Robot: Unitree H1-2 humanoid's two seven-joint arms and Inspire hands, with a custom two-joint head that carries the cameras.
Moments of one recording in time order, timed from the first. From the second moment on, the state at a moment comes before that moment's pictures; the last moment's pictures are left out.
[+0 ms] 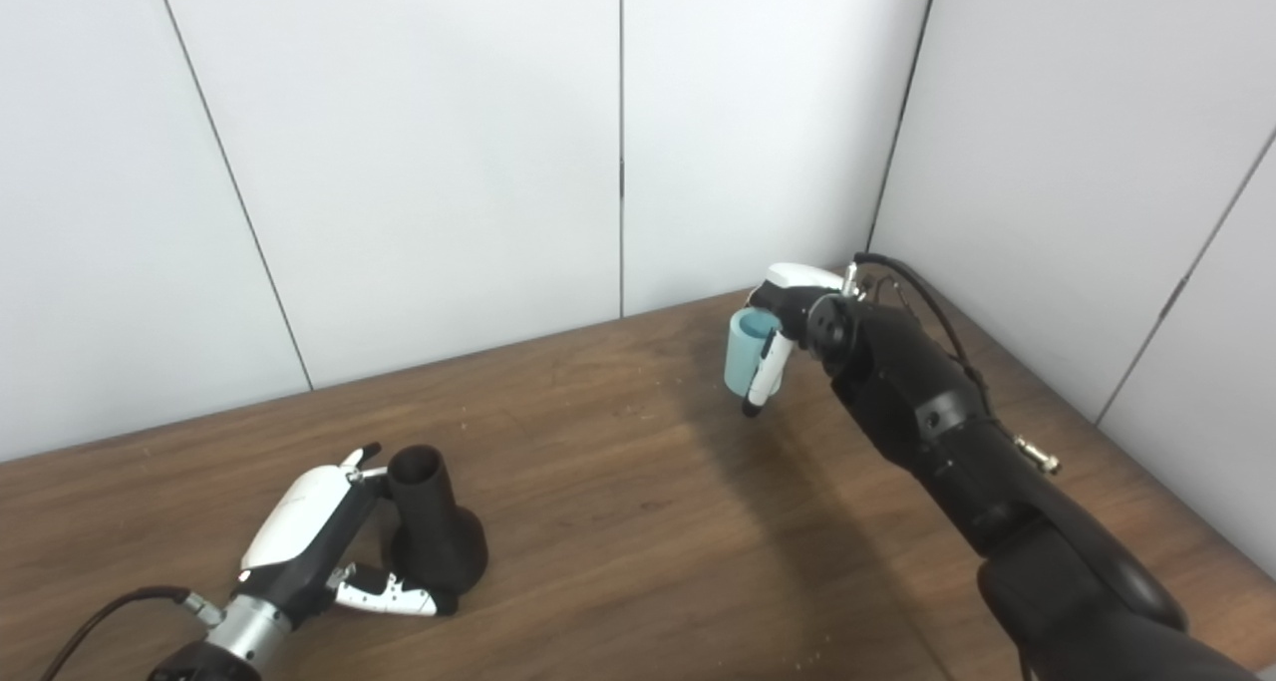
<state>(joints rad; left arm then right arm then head) -0.50 0.23 -0.54 0.33 0.58 -0.13 -0.01 -0.68 -0.68 0.22 0.43 -0.69 0.45 0.45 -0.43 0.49</state>
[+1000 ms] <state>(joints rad) -0.50 0.24 -0.55 0.31 0.58 -0.10 -0.03 -0.63 -0.64 0.20 0.33 -0.65 0.36 0.21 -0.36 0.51</state>
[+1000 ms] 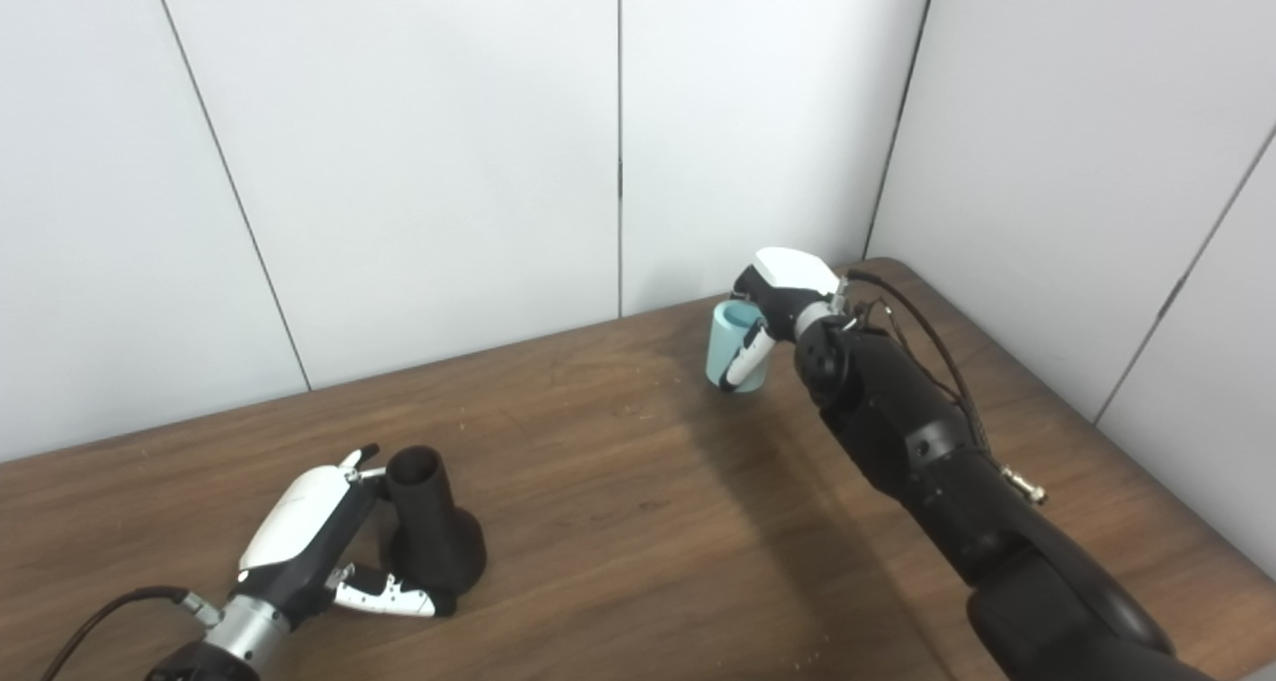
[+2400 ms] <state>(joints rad) -0.52 0.19 -0.59 0.25 0.62 0.08 -0.06 -0.71 -0.50 0.24 -0.22 -0.47 0.31 0.58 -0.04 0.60</state>
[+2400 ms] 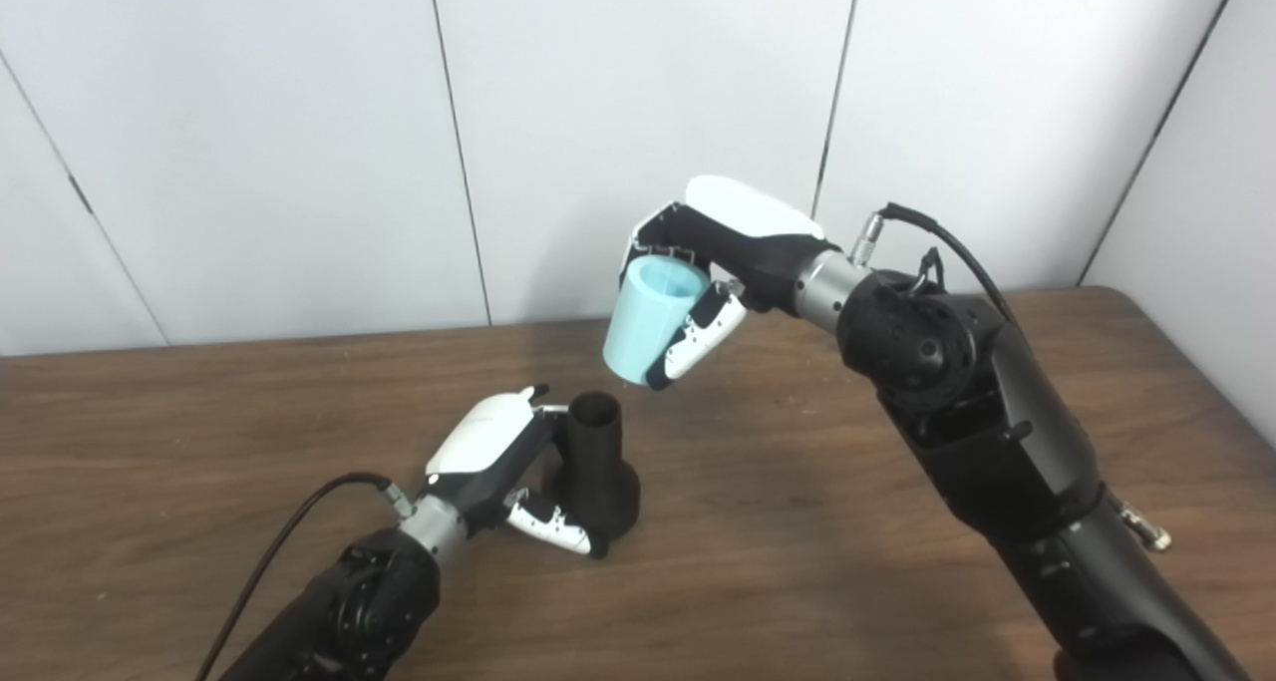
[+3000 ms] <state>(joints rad) -0.52 0.19 -0.59 0.23 0.64 0.11 -0.09 -0.67 -0.43 0.27 -0.23 -0.47 0.36 0.58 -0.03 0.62</state>
